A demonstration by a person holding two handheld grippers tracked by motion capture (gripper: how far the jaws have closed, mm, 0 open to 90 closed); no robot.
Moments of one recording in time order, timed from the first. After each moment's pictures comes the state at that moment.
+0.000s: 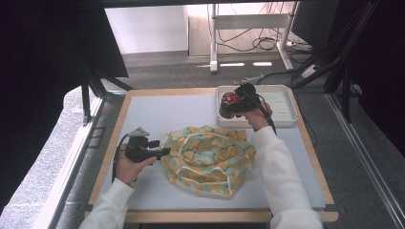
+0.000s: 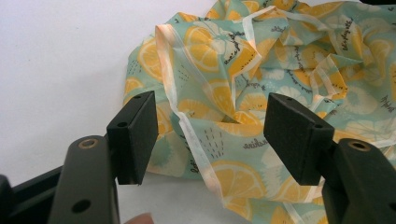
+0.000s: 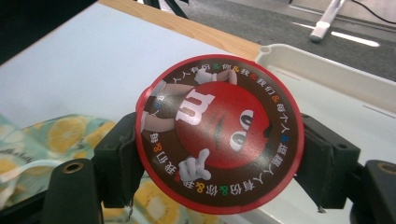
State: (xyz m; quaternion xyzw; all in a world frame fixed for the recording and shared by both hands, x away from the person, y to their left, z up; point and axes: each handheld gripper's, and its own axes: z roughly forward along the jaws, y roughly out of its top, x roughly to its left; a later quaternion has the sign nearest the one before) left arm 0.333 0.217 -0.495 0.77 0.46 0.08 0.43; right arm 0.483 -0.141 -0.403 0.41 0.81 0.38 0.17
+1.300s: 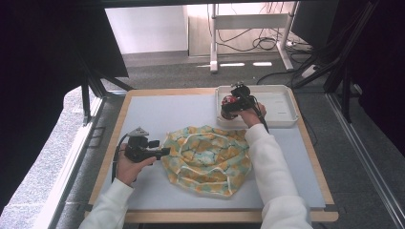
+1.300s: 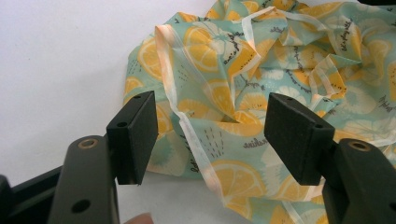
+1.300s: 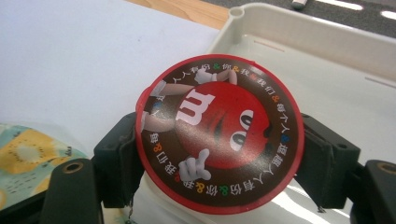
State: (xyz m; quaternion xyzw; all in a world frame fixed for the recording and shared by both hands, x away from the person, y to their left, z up) left arm 0.334 0.218 -0.495 0.77 0.46 0.08 0.43; right arm 0.529 -0.135 -0.451 0.46 0.81 0.33 0.17
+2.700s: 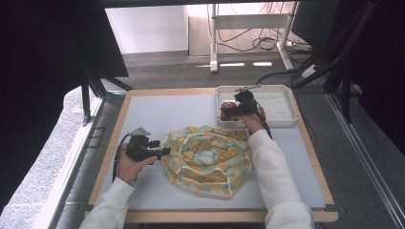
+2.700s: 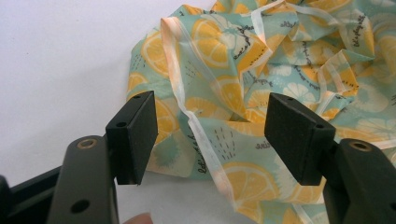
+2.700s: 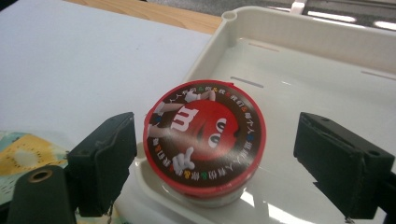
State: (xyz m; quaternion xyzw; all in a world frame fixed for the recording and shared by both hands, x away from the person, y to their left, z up) left arm 0.340 0.217 -0.501 0.78 0.46 0.08 0.43; right arm 0.516 -0.146 -0.464 0.47 0.78 0.37 0.18
